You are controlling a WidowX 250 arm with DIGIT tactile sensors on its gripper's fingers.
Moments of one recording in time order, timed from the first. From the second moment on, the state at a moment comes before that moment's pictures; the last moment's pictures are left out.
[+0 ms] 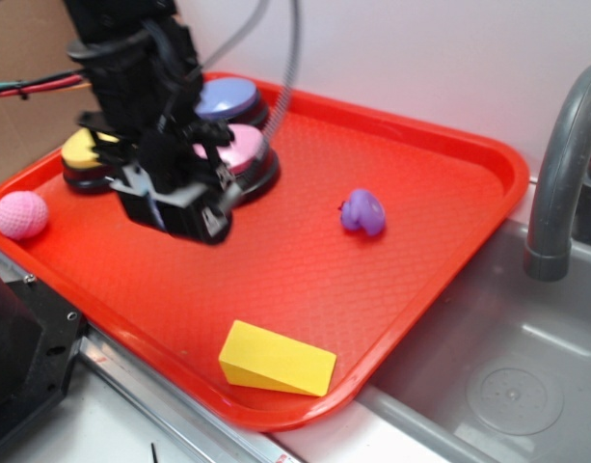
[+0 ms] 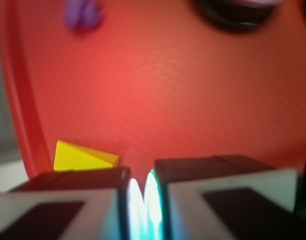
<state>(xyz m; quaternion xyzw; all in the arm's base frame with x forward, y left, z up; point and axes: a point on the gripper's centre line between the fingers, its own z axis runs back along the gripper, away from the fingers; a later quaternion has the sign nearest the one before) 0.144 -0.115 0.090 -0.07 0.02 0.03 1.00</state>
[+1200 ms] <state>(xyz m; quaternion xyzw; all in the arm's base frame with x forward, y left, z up) 0.122 -0.133 0.032 -0.01 -0.04 -0.23 0.97</state>
